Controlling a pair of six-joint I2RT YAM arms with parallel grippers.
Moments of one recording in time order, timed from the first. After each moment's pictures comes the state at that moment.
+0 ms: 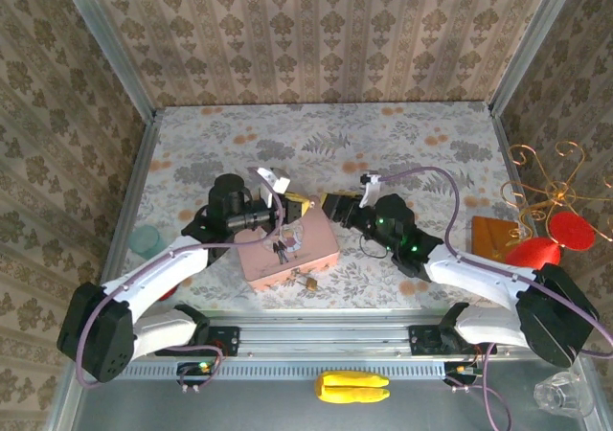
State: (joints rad) left arm -0.60 1.15 0.65 0.19 0.65 -0.20; right arm 0.74 1.21 0.58 0.46 -0.02 0.77
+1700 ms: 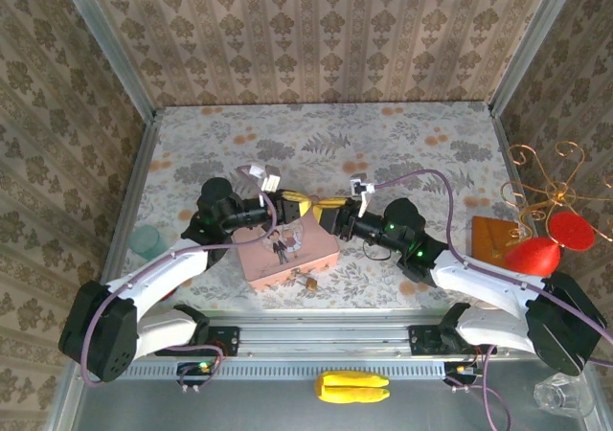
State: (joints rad) left arm -0.56 1.15 0.58 0.55 0.89 -0.42; right arm 0.75 1.14 0.54 0.58 -0.27 0.62
